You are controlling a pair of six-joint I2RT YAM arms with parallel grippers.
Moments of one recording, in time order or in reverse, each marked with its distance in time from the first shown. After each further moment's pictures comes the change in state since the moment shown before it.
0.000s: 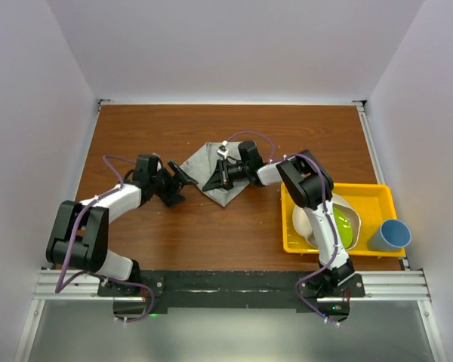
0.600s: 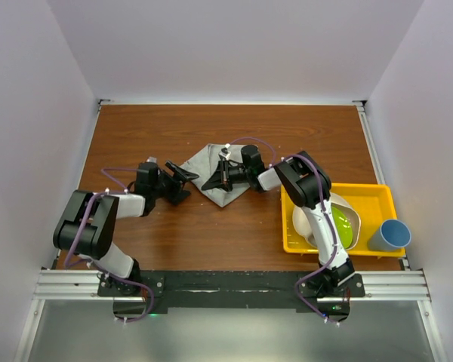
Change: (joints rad) left arm -0.001 0.101 -0.176 0.524 -0.006 -0.210; right arm 0.002 0.026 -0.071 0.288 -0.009 0.320
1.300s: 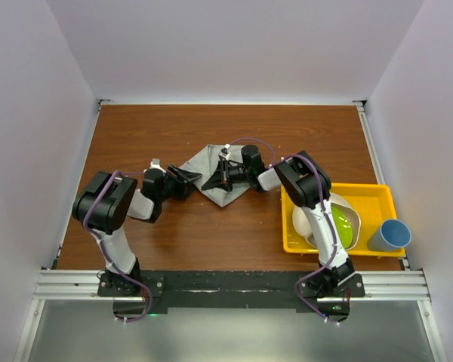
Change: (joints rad) left arm -0.044 0.243 -0.058 0.488 -0.045 -0.121; right arm 0.000 0.005 -0.001 0.028 -0.019 0.051
